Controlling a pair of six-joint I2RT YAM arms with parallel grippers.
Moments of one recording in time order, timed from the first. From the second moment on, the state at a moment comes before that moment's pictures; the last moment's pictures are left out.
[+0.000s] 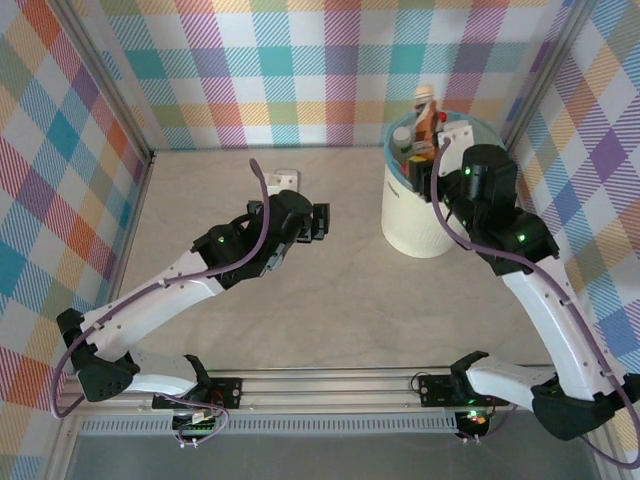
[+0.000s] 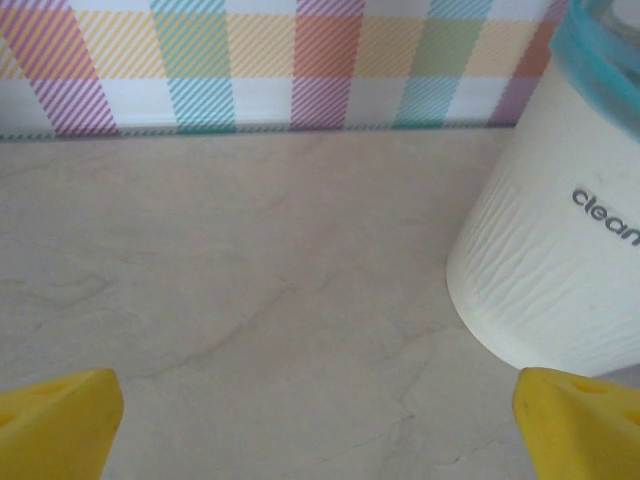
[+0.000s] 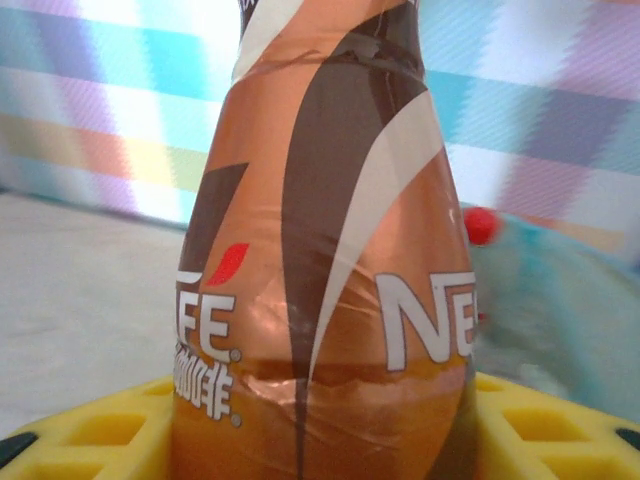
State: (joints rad) left arm -0.94 1.33 1.43 -0.73 -0.64 -0.53; right arm 0.44 1.13 1.48 -0.65 0.27 -0.04
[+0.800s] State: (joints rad) left arm -0.94 1.35 1.43 -0.74 -0.60 -0.52; right arm 0.18 1.25 1.42 -0.64 0.35 -0.12
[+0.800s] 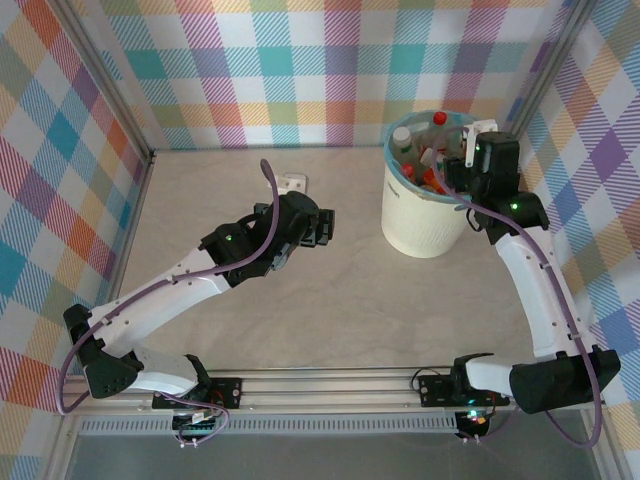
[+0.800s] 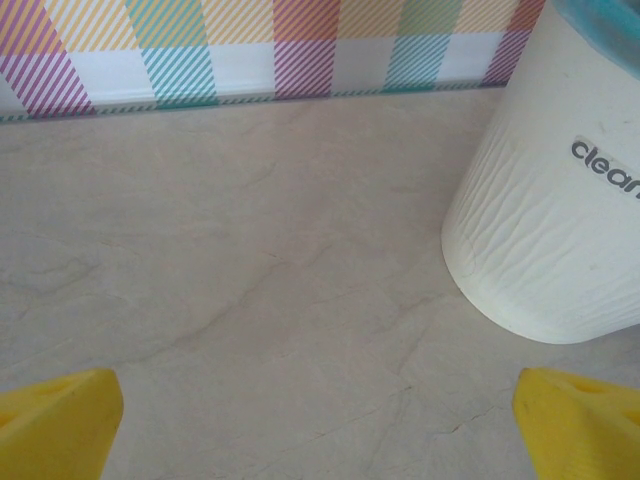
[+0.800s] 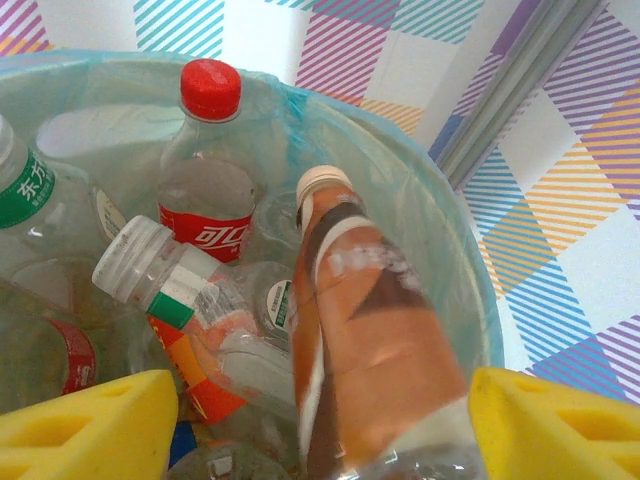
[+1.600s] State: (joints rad) left arm -0.94 1.35 1.42 -0.79 -0.61 -0.54; right arm 0.05 1.40 1.51 -0.74 0.21 0.08
